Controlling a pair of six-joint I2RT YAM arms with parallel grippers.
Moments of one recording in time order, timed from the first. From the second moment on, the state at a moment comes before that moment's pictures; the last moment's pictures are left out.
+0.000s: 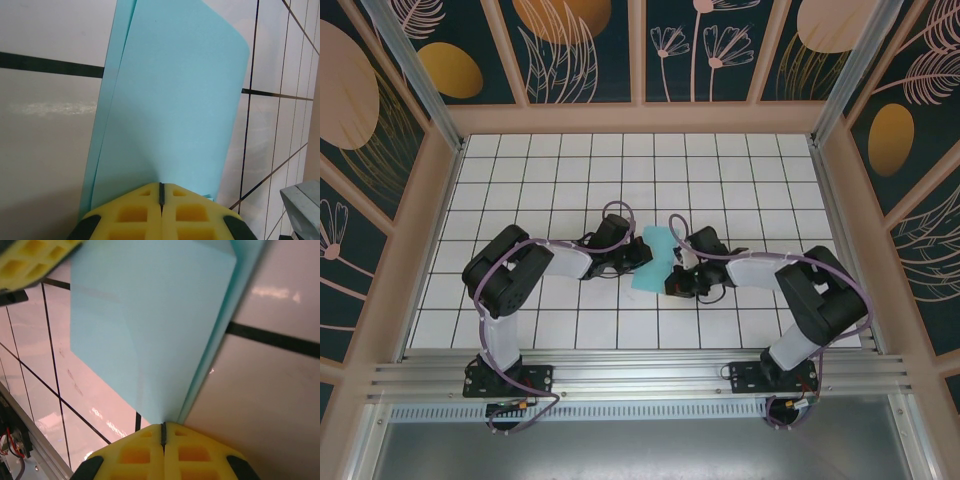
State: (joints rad) left arm -0.69 1.93 0.88 0.31 0.33 -1.02; right arm 0.59 1.59 0.64 -0.18 -0.57 0.57
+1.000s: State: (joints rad) left arm -0.68 1.81 0.85 0.27 0.29 -1.02; right arm 0.46 1.60 0.69 -0.10 -0.57 0.68
